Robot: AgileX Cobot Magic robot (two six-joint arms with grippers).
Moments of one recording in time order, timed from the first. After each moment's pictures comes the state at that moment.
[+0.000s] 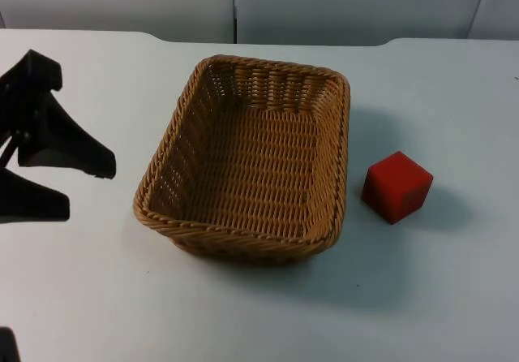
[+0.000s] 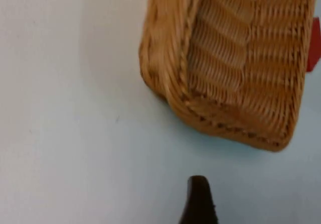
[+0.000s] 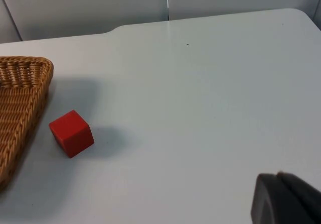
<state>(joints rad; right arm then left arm) -0.07 0.00 -0.70 -0.04 1.23 0.04 -0.02 1.51 -0.57 -1.32 0.72 0.79</state>
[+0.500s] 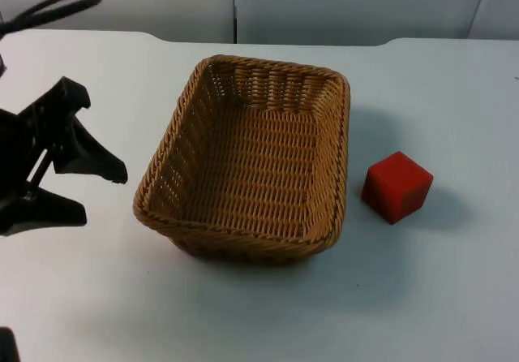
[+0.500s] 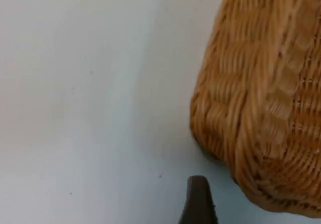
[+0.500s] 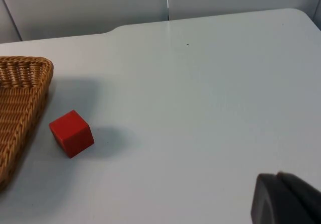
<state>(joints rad) -0.07 0.00 -0.70 -0.04 1.23 0.04 -0.02 1.76 -0.64 -1.51 0.65 0.93</state>
